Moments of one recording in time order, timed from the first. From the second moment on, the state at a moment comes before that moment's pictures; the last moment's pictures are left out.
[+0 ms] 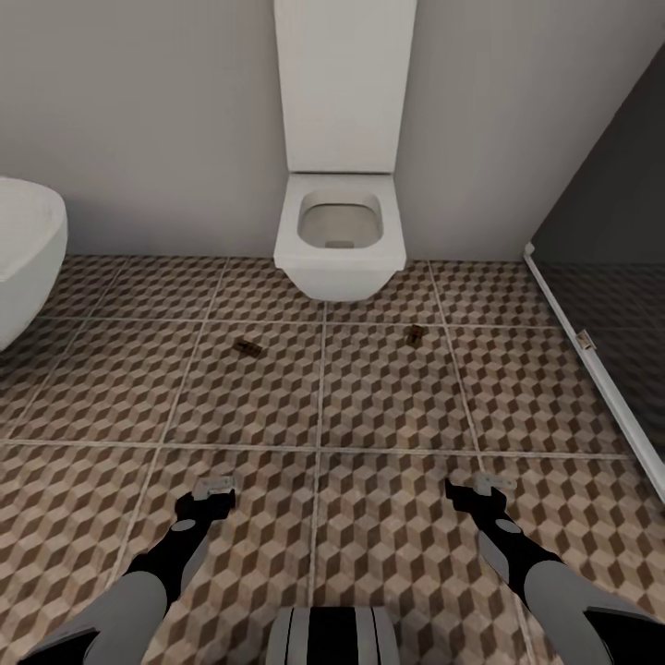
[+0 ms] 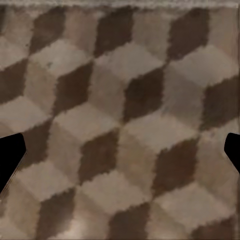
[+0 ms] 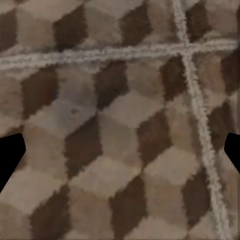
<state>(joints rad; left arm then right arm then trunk) -0.72 -0.01 0.30 -0.30 -0.27 -0.09 0.11 -0.78 -0.10 -0.10 -0.16 -0.03 -0.25 -0.03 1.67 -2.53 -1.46</state>
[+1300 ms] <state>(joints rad) -0.72 0.00 0.29 -0.30 -0.27 -0.09 0.10 -0.78 -0.11 -0.09 -0.16 -0.02 -0.25 -0.04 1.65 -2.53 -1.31</state>
